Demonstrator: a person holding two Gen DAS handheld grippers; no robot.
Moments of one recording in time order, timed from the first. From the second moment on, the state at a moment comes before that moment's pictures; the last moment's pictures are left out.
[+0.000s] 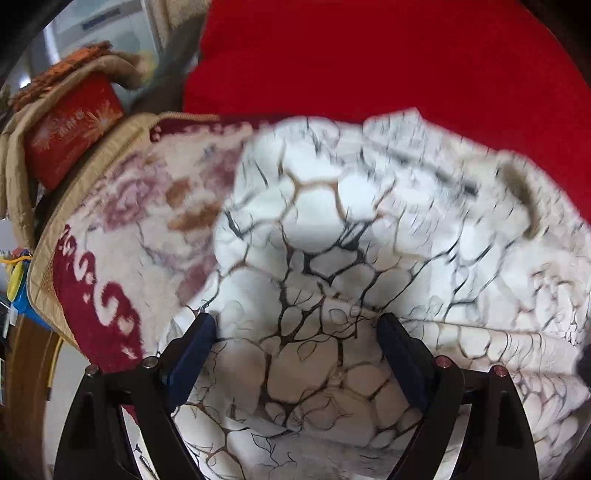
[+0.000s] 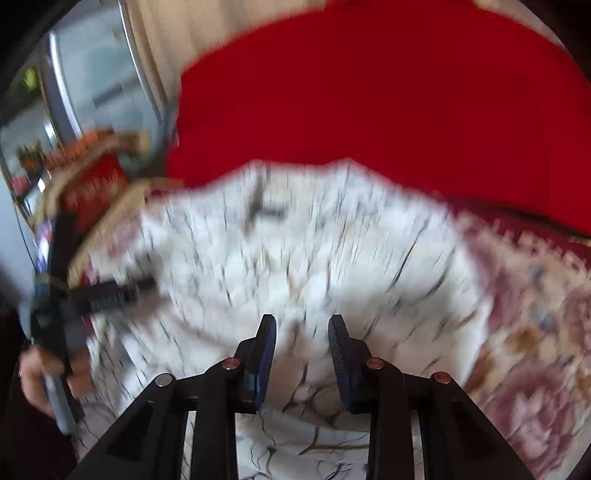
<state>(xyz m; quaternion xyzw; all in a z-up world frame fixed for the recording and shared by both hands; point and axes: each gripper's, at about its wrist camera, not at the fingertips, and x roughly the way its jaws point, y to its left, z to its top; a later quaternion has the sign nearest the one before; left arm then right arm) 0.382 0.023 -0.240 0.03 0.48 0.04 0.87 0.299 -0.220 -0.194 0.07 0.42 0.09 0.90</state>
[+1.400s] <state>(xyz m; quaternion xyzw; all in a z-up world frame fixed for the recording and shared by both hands) 0.366 -0.017 -0.237 0.13 0.44 0.05 0.89 0.284 -0.219 -0.208 0.04 0.44 0.13 0.89</state>
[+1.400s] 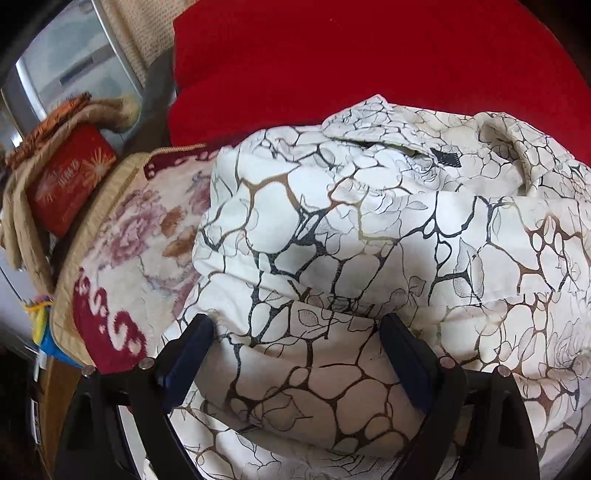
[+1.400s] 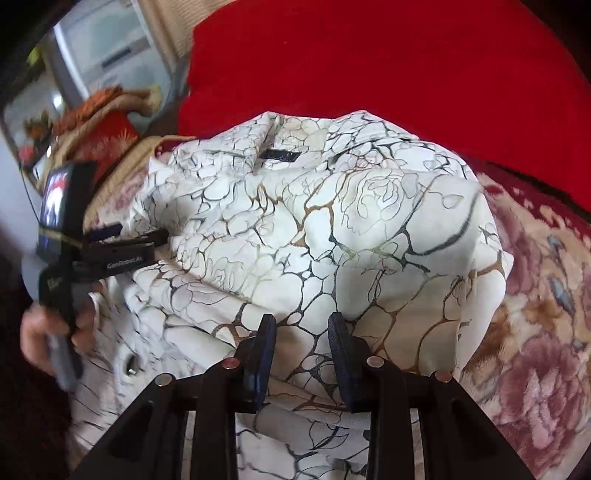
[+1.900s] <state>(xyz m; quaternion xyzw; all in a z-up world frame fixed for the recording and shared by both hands) 0.366 -0.025 -0.234 0.11 0.45 0.01 0.89 0.287 -0.257 -0.198 0.09 0.42 0.10 0.90</state>
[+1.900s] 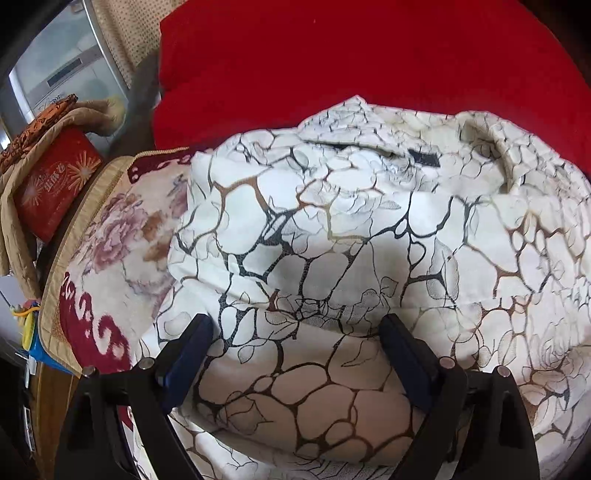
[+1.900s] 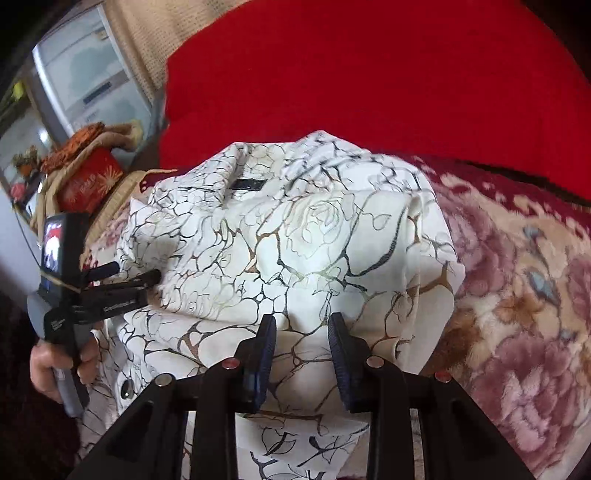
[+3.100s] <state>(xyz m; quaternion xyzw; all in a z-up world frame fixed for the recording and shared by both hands) 0.198 0.216 -0.264 -0.09 0.58 -0.14 0.80 0.115 -0.241 -0.318 0.22 0.57 0.19 0.77</state>
